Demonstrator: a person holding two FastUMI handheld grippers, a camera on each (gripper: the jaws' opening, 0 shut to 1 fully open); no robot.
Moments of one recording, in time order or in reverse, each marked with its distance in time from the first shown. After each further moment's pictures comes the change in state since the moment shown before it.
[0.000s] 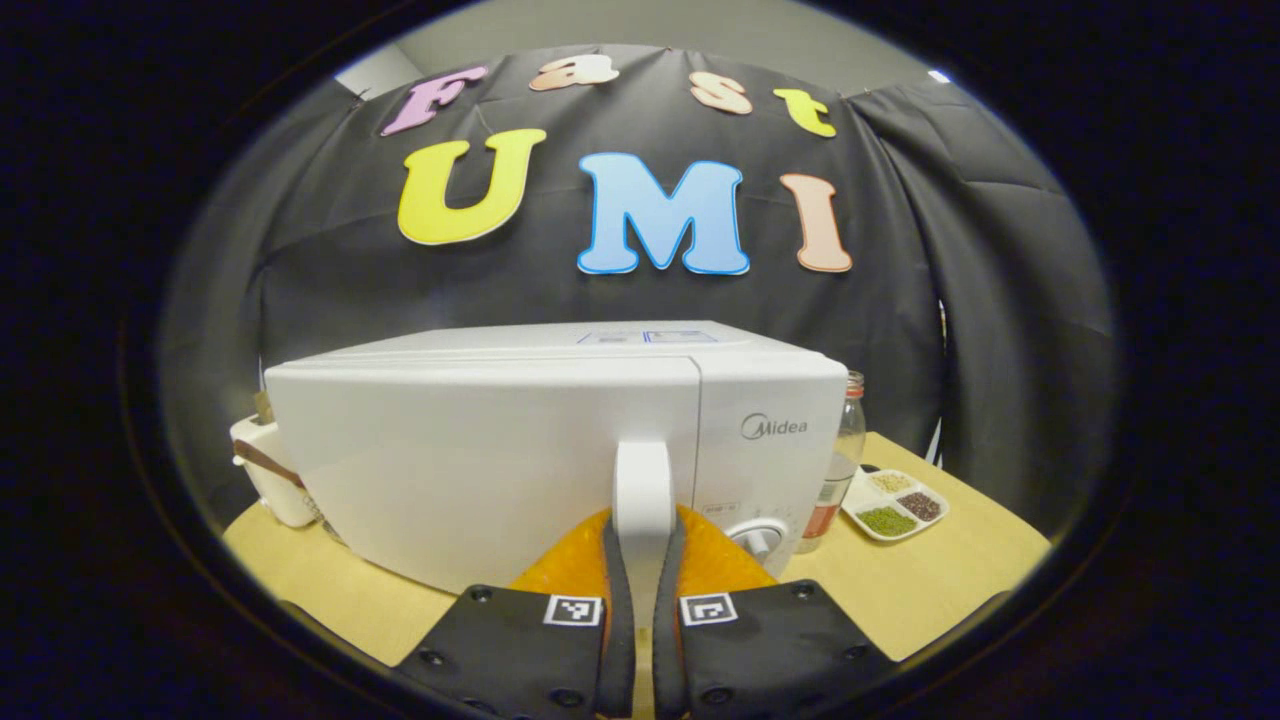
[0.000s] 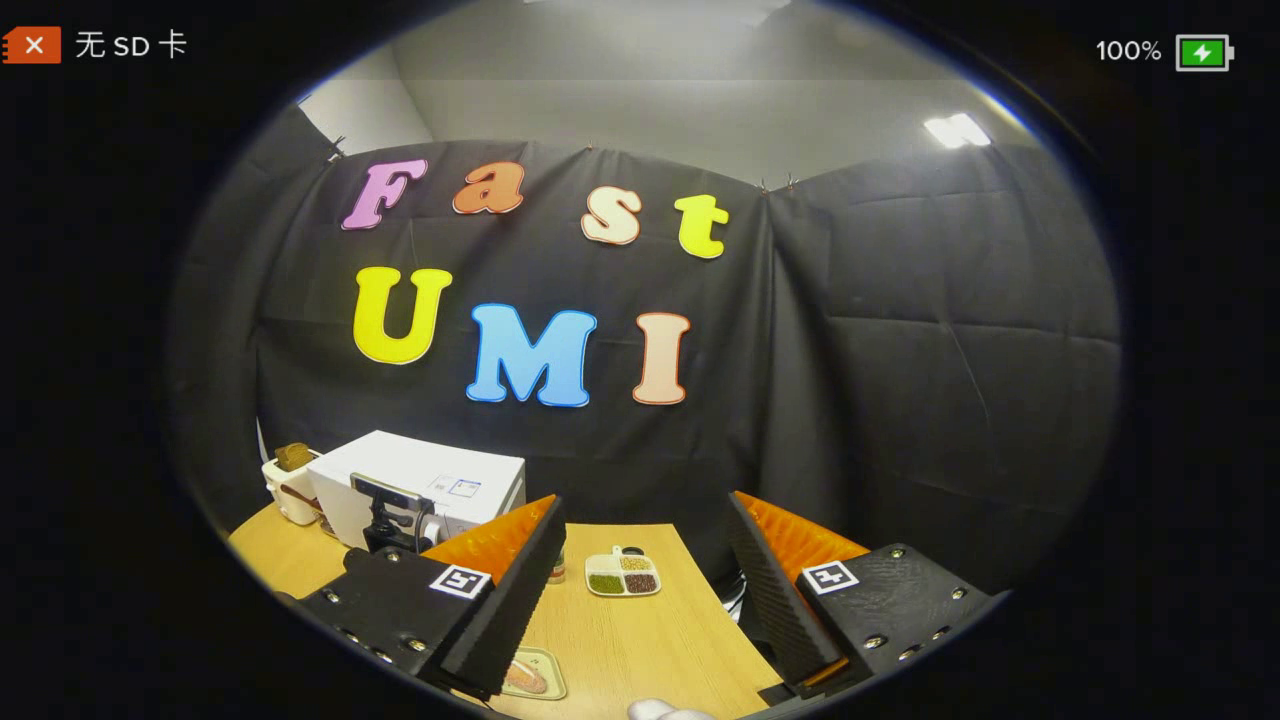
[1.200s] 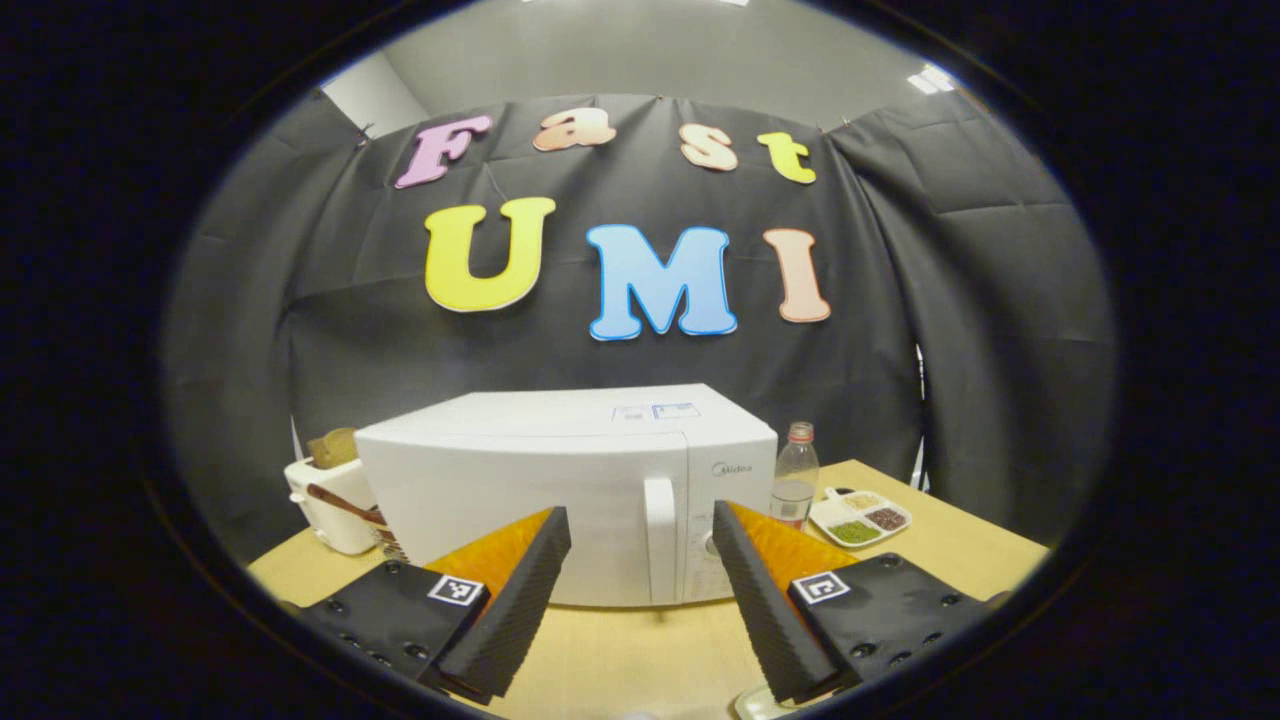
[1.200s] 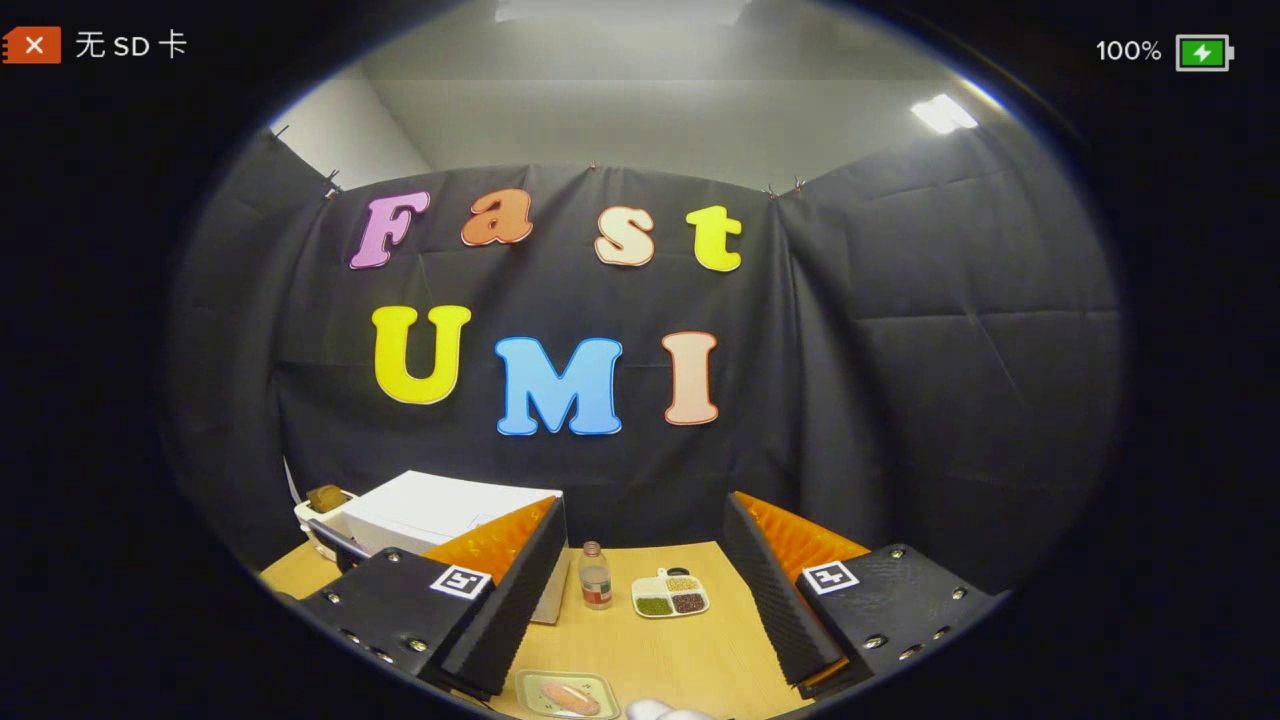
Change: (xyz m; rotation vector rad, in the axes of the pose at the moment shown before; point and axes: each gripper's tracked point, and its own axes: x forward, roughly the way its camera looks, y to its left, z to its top) left arm -0.083 0.004 0.035 0.040 -0.100 0.013; right arm 0.015 0.028 0.029 0.077 -0.046 0.064
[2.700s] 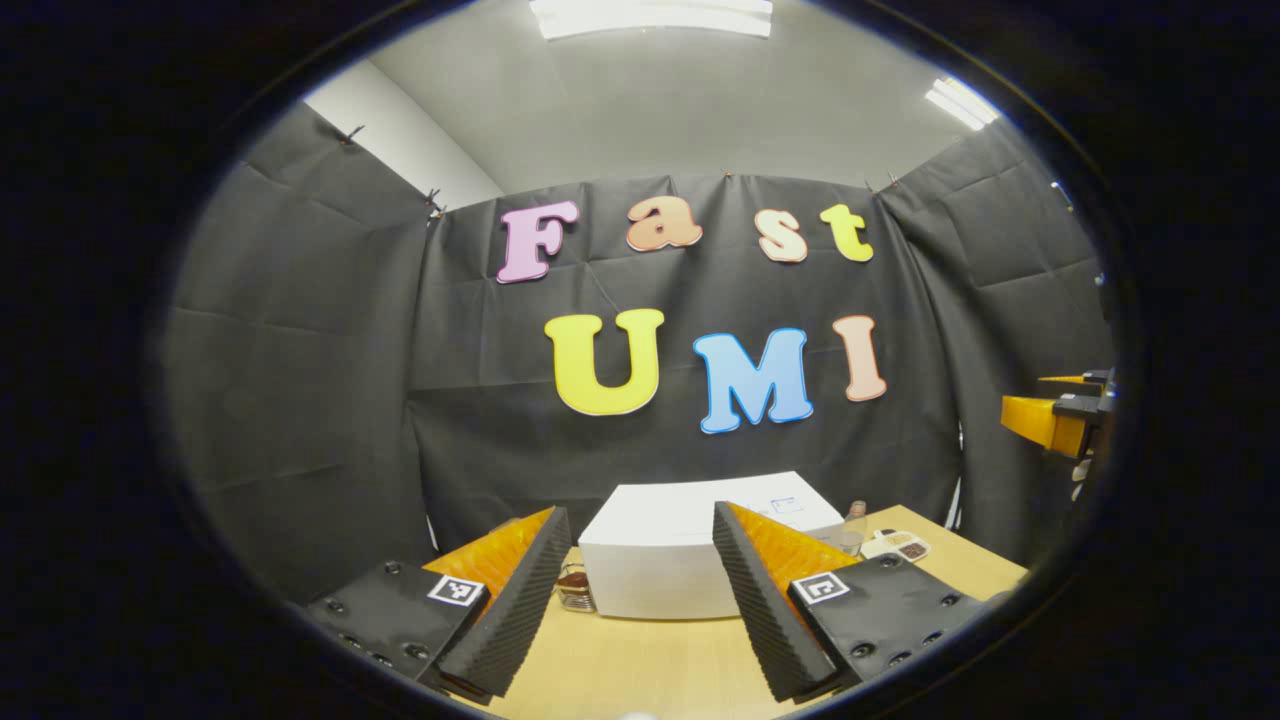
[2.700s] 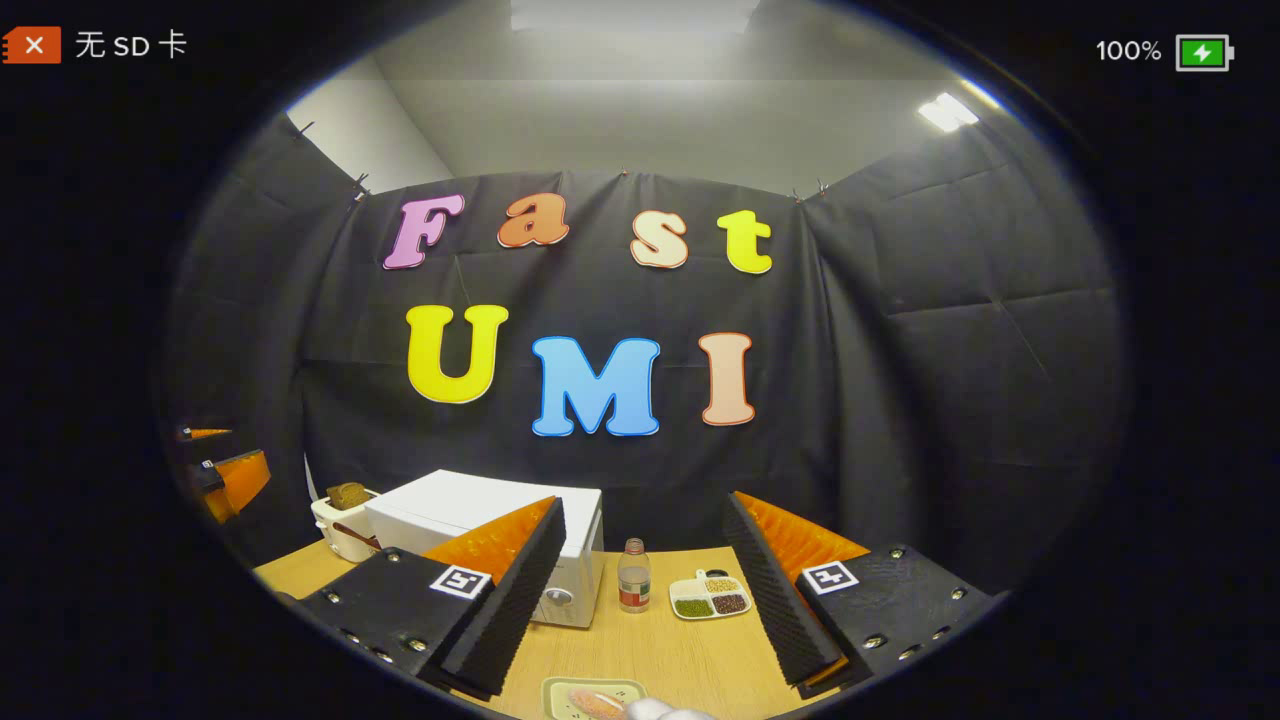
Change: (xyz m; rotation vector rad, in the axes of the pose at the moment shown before) left arm -0.257 0.172 0.221 0.040 -0.139 0.189; right arm 0.007 0.057 -0.039 0.016 -0.066 0.083
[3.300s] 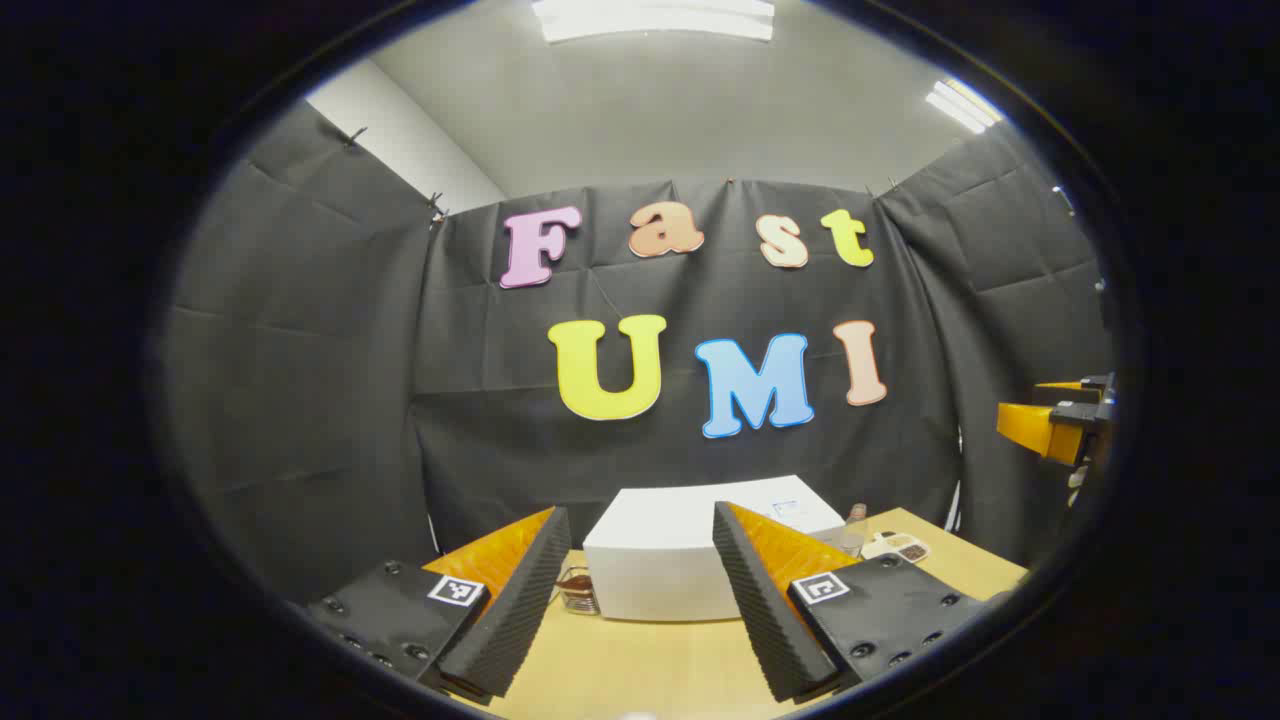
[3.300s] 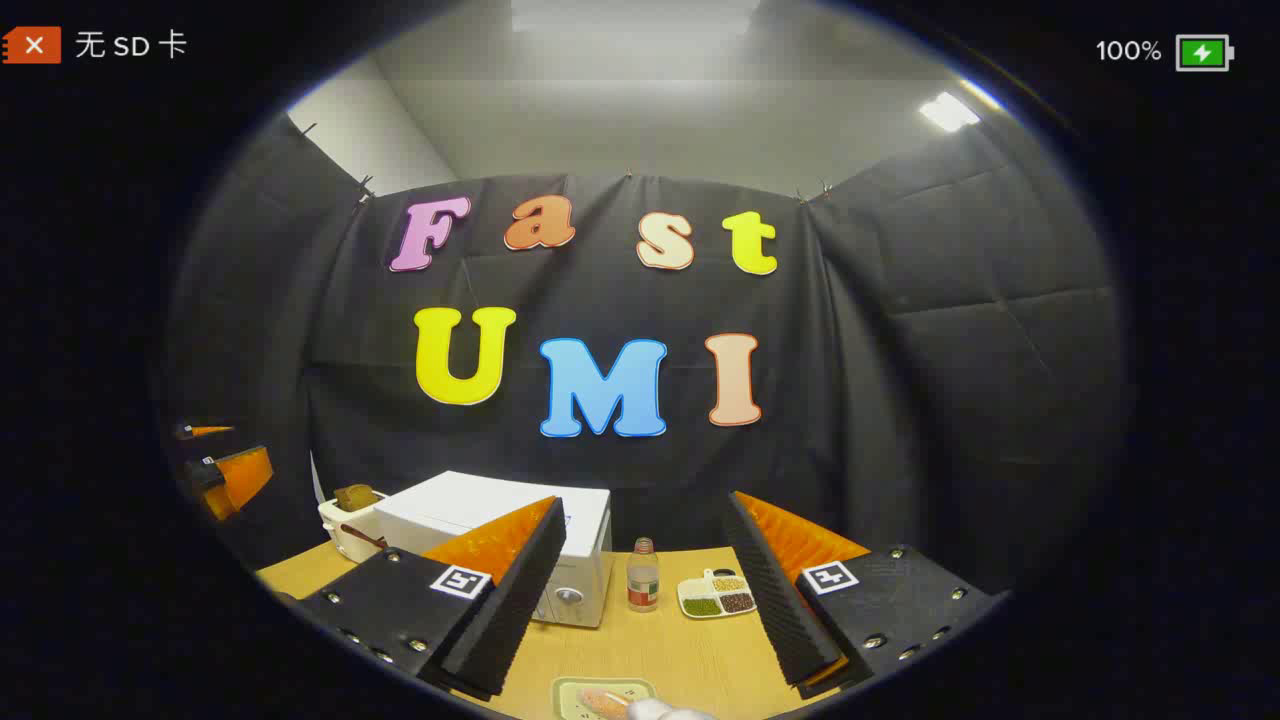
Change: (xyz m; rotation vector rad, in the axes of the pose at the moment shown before) left arm -0.010 0.008 0.007 -0.013 -0.008 -0.001; right arm -0.008 0.011 -0.001 0.000 -0.001 0.013
